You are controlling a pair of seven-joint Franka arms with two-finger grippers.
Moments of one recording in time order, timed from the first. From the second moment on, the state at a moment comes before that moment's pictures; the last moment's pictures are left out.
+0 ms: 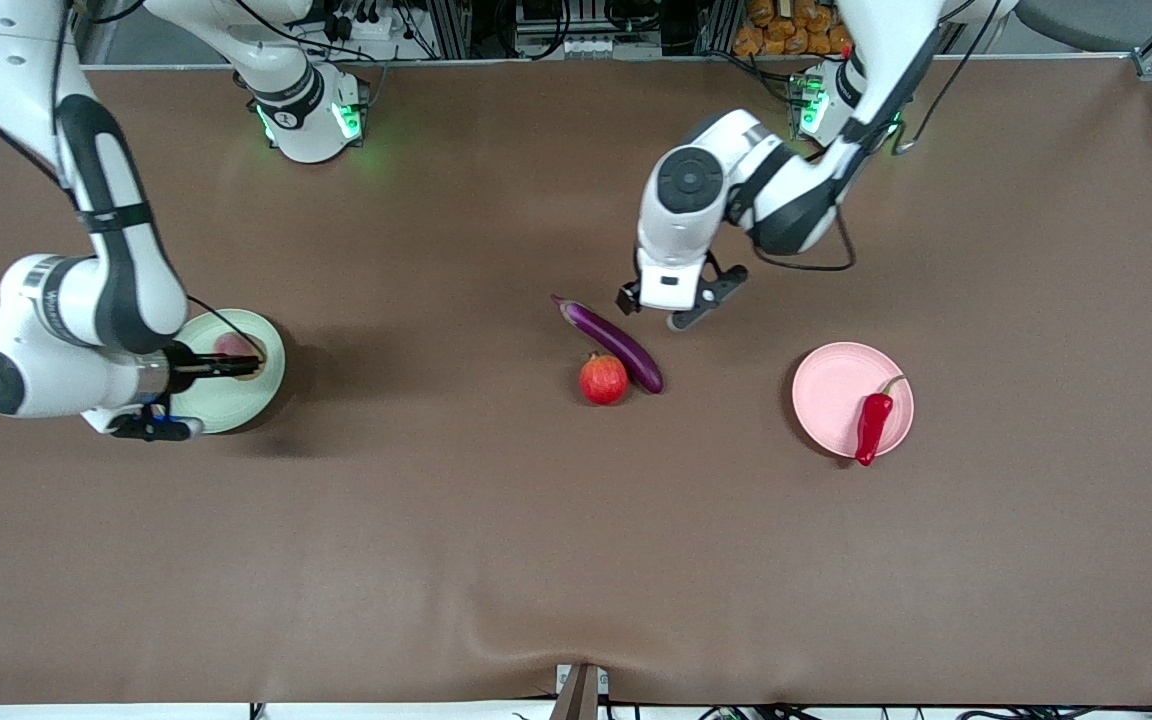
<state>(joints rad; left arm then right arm) -0.35 0.40 -0.48 -1.94 0.12 2.22 -1.59 -0.08 0.42 -0.06 -1.88 0.14 1.88 -0.17</state>
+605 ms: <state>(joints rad) -0.47 0.72 -0.47 -1.68 0.36 2.27 -2.00 -0.12 0.42 -0.06 -2.04 0.05 2.03 -0.22</state>
